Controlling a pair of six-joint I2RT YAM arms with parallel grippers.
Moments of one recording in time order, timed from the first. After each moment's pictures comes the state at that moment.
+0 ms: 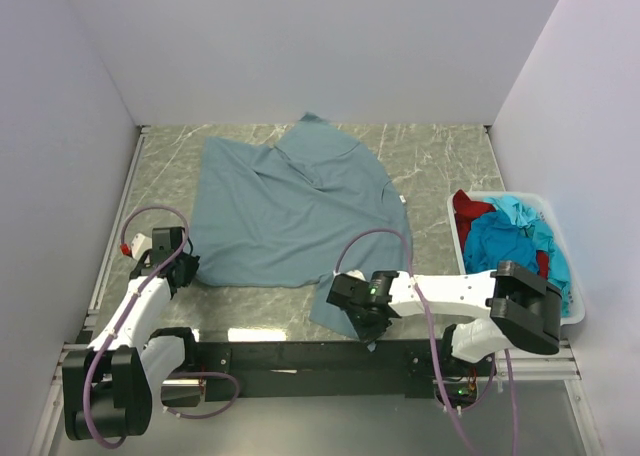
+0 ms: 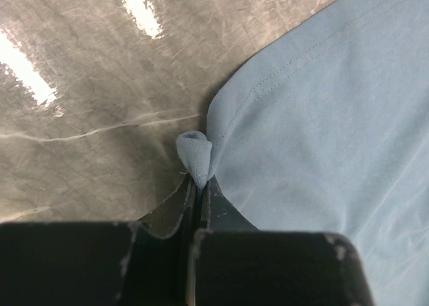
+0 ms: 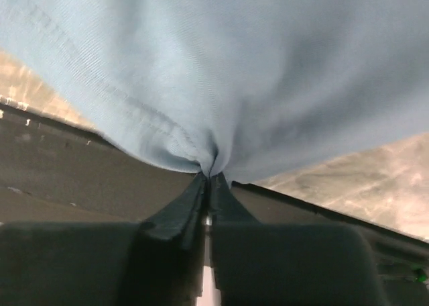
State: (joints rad) left arm 0.06 0.96 0.41 -0.42 -0.23 -1.06; right arm 1.20 1.41 0.71 -0.77 0.04 0.72
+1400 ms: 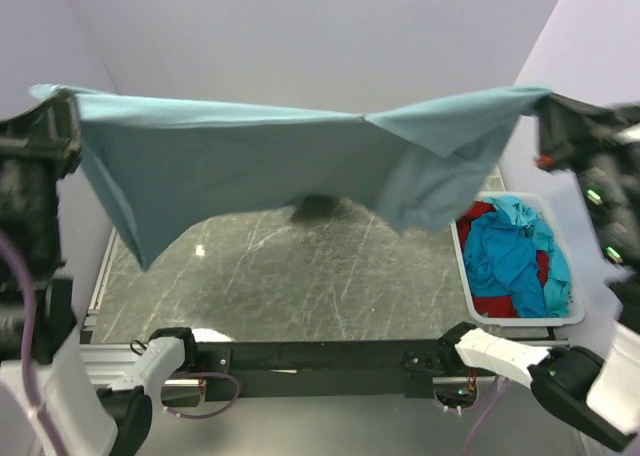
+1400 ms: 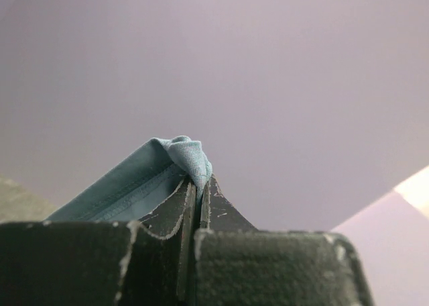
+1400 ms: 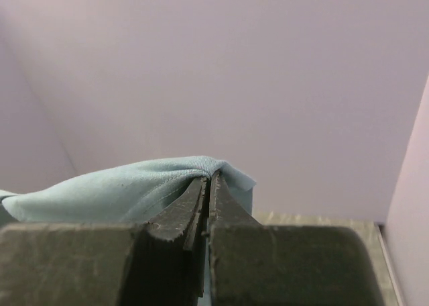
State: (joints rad) left arm 0.06 0.96 1.94 -0.67 -0.16 -0.89; right arm 0.55 1.07 2.20 -0.80 0.36 0.01
